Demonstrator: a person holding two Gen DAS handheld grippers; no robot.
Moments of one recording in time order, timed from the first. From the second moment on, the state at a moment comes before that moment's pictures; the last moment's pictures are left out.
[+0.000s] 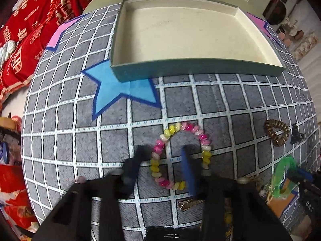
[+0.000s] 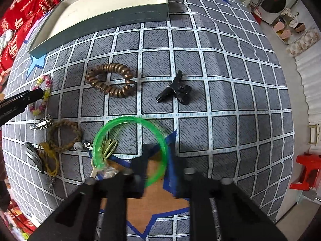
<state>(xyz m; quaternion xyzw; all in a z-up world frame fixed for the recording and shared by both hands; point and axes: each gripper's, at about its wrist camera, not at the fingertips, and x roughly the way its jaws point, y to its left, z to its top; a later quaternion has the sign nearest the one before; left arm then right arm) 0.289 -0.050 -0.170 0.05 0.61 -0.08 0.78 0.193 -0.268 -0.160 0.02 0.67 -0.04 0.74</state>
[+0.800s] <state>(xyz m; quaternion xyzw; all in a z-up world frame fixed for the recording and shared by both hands) 0.368 -0.046 -0.069 -0.04 0.56 -0.09 0.82 0.335 -0.319 -0.062 0.10 0.61 0.07 0.78</state>
